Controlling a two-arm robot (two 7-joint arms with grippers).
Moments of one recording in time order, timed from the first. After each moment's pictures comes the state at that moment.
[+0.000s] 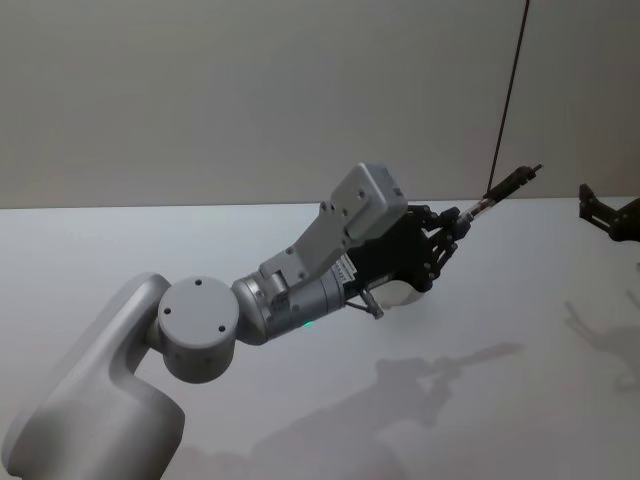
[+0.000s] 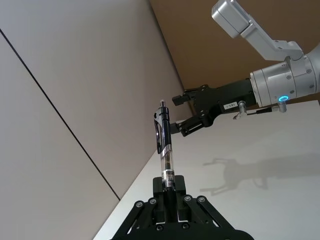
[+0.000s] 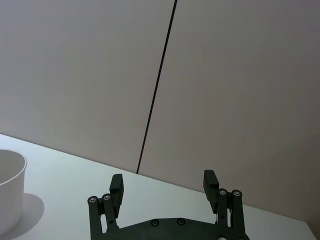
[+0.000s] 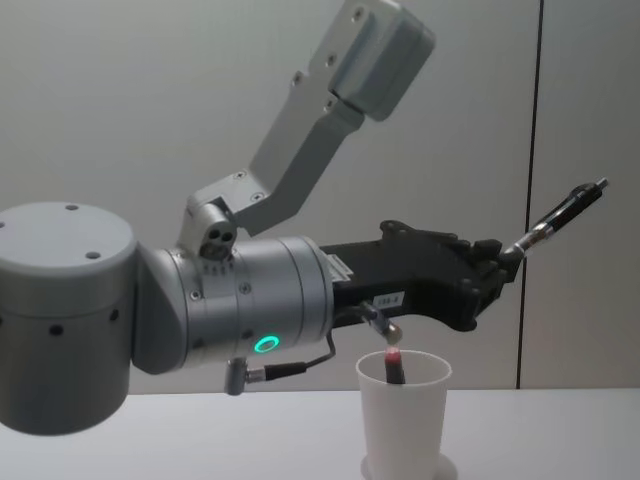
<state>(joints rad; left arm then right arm) -0.41 0.20 0.47 -1.41 -0.04 -0.06 -0.60 0.21 0.22 0.06 -1.44 -0.04 0.06 0.32</state>
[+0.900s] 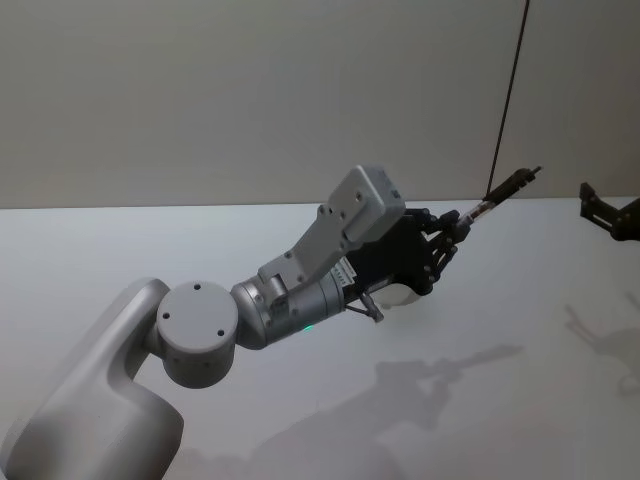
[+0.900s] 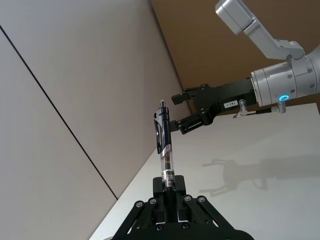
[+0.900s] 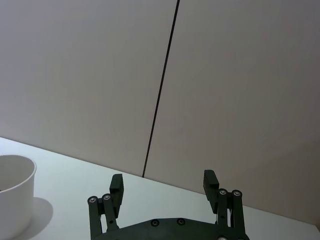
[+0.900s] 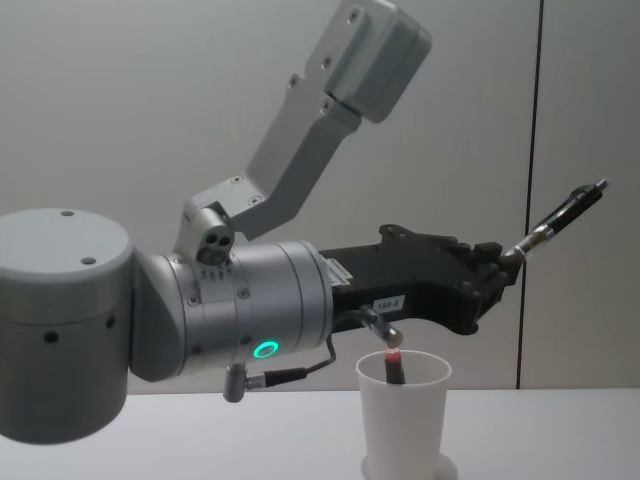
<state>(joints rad) -0.40 0.20 0.47 -1.42 -0.05 -0.05 -0.60 0.20 0.23 0.06 -1.45 -0.01 0.05 0.34</state>
